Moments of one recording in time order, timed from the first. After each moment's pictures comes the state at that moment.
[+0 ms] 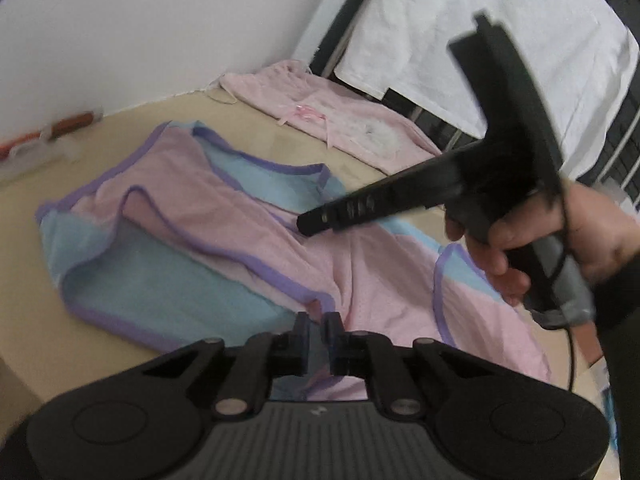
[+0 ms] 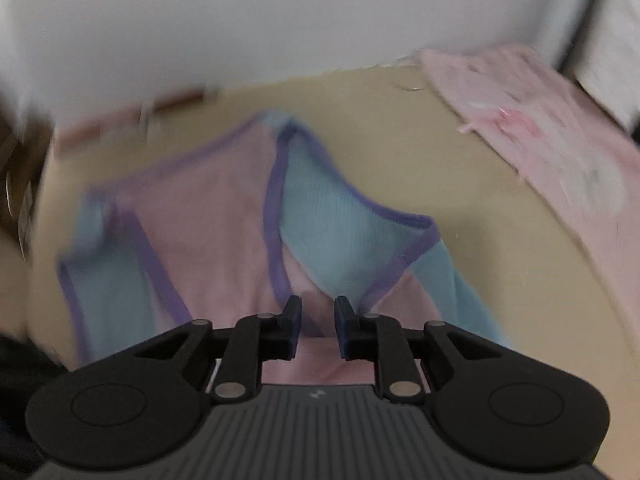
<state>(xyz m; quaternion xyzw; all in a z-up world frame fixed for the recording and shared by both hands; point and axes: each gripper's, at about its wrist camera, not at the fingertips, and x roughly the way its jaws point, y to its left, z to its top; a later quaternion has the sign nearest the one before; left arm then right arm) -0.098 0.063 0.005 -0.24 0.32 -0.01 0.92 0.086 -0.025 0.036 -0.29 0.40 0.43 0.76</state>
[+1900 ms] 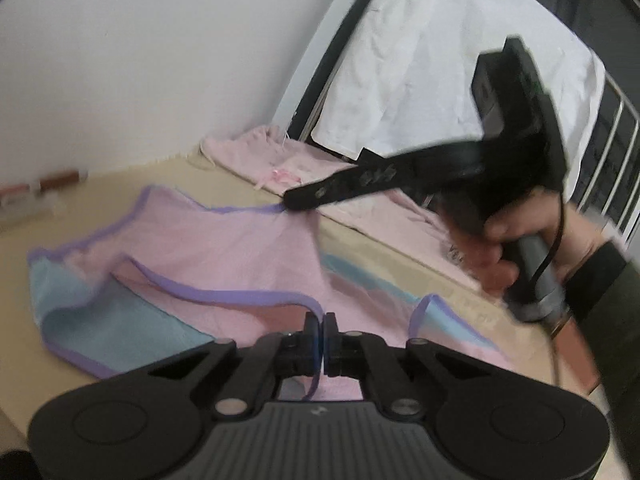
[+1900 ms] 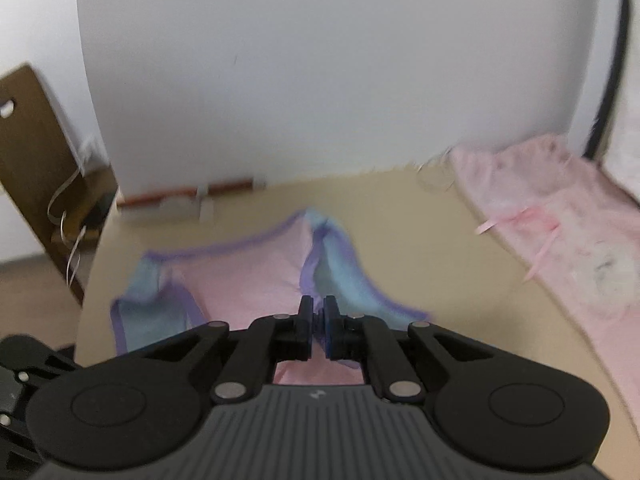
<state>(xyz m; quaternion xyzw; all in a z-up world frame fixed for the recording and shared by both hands) -0.112 0.039 0.011 -0.20 0.21 0.01 0.96 0.092 -0.059 0.086 -0.21 0.30 0.52 0.77</state>
